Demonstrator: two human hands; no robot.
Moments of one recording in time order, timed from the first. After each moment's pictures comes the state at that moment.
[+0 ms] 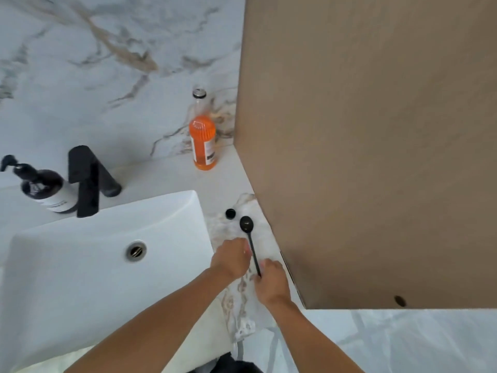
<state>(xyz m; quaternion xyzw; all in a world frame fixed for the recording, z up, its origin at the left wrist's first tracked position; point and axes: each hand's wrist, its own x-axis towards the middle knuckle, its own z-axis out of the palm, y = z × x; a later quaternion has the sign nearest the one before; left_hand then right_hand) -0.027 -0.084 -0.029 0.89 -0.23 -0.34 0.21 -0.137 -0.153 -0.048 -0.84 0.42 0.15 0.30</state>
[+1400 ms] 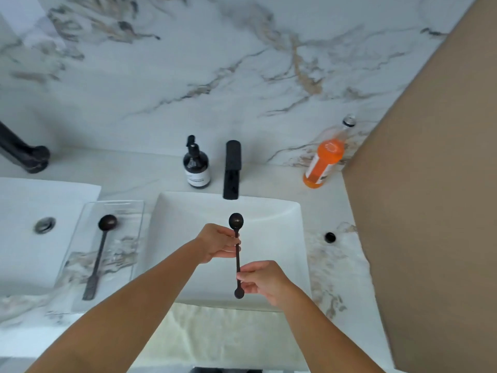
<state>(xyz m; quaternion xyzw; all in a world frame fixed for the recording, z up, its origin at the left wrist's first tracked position) 0.102 0.169 -0.020 0.67 0.15 -0.41 0.60 -0.009 0.023 -0.023 -0.63 0.32 0.28 0.65</state>
